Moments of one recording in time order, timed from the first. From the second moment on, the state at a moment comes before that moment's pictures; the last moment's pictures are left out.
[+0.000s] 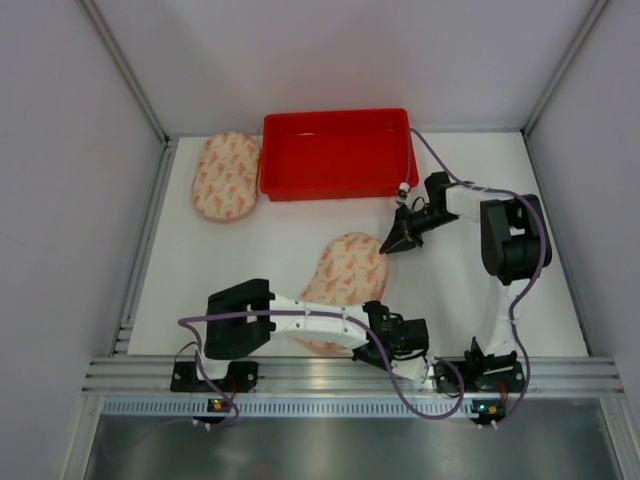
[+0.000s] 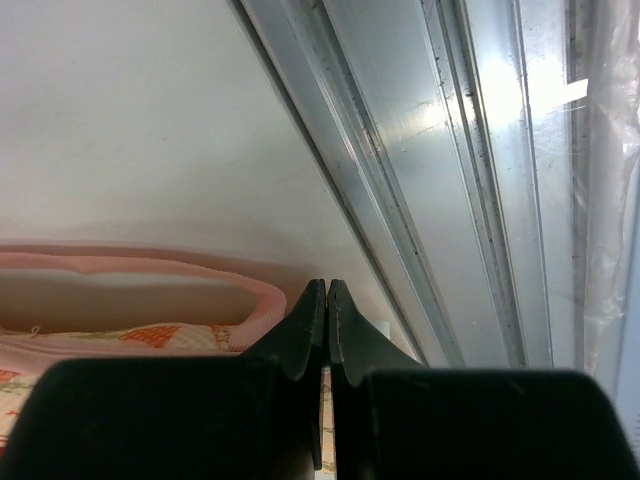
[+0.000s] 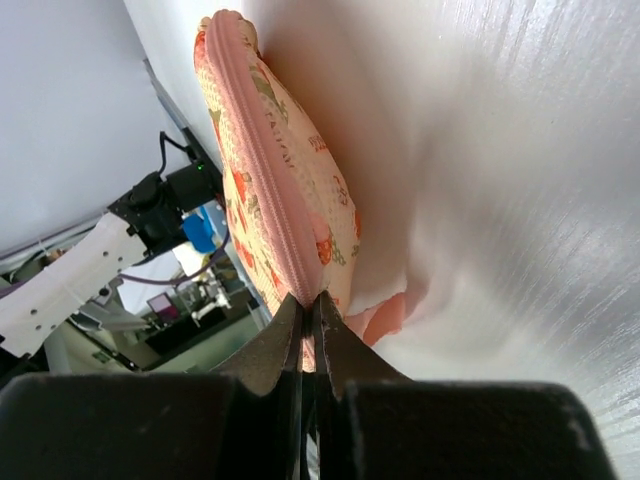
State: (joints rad) left arm -1.48 1.95 1.39 -0.87 -0.03 0.49; right arm 0.17 2.01 1.26 -0.72 -1.00 0.20
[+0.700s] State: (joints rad) left arm -1.31 1.94 1.56 -0.85 -0.10 0.60; right arm 0.19 1.87 1.09 -0.78 -1.04 0.14
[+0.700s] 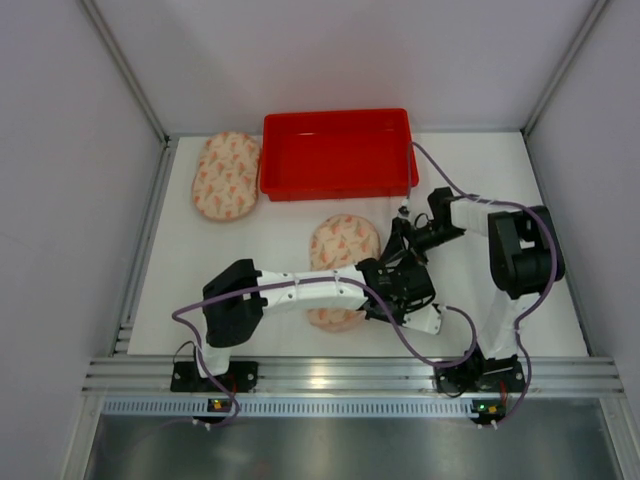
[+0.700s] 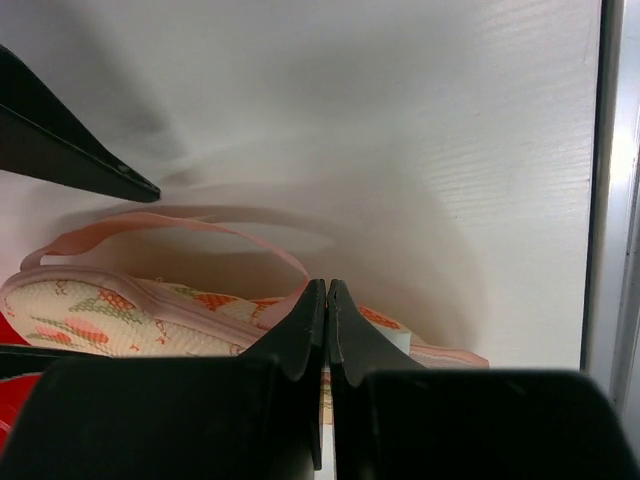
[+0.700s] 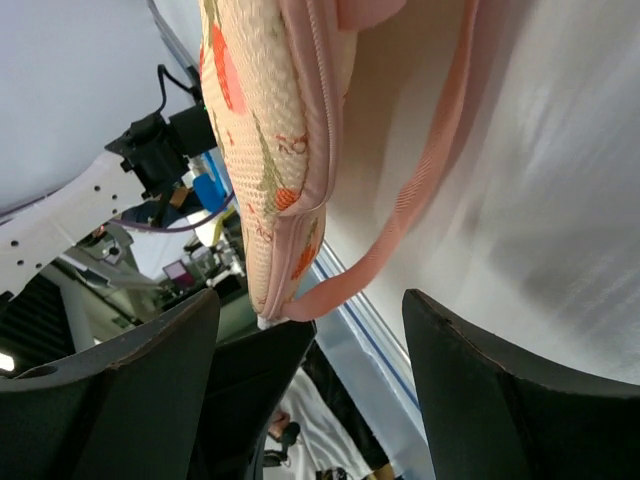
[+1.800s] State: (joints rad) left arm -1.18 1.21 1.10 -0.69 -0.12 0.30; right arm 0.33 1.76 0.81 -0.14 -1.03 0.75
